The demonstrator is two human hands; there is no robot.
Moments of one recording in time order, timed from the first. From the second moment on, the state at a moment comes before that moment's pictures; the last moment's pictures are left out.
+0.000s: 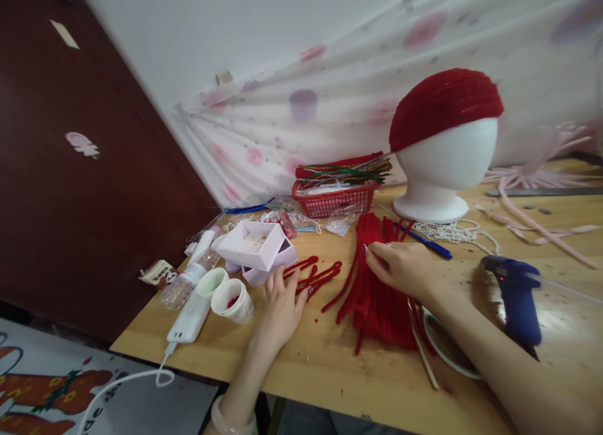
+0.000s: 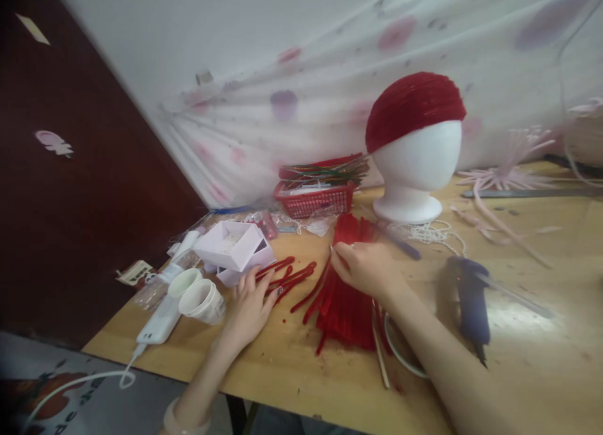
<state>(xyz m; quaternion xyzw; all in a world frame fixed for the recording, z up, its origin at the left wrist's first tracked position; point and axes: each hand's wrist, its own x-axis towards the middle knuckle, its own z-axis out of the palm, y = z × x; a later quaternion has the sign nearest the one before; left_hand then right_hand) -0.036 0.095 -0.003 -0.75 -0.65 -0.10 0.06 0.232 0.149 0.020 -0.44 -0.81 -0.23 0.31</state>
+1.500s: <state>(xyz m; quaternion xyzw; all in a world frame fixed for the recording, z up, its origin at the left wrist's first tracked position) -0.035 0.097 0.009 -0.78 -0.62 -0.13 -0.02 0.230 0.149 0.019 -0.46 -0.82 -0.16 0.29</state>
